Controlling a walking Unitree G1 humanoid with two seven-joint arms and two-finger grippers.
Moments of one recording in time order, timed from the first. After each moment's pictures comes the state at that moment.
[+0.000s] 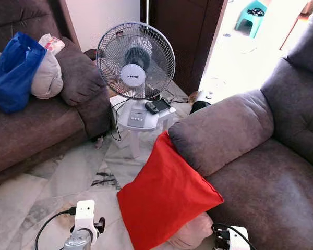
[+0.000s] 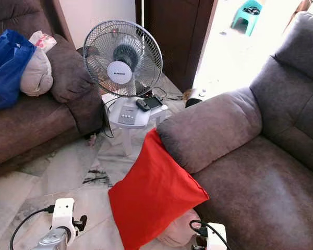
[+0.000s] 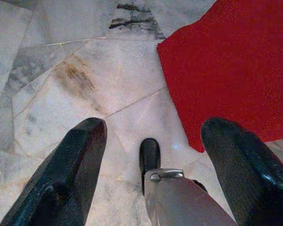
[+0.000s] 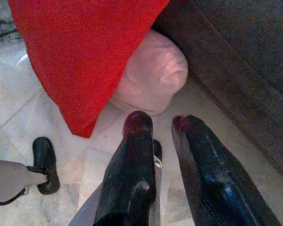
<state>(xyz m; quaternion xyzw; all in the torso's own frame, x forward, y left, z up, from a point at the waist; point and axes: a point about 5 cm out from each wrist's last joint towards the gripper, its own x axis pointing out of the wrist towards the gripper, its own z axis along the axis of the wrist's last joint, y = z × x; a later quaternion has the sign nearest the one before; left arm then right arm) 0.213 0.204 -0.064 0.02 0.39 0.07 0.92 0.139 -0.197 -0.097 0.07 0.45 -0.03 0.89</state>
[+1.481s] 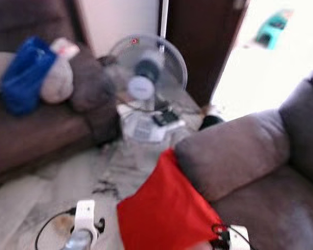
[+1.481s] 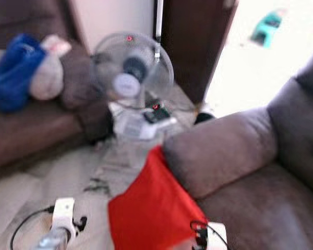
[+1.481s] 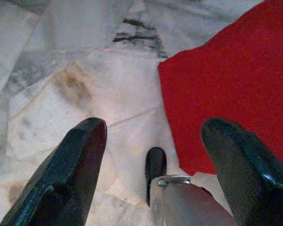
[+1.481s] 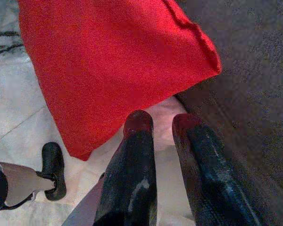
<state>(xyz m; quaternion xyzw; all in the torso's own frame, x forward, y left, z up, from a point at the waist) 0.212 0.205 -0.064 0.02 0.39 0.07 0.92 0.138 -0.197 -0.097 0.07 0.45 -0.03 0.89</state>
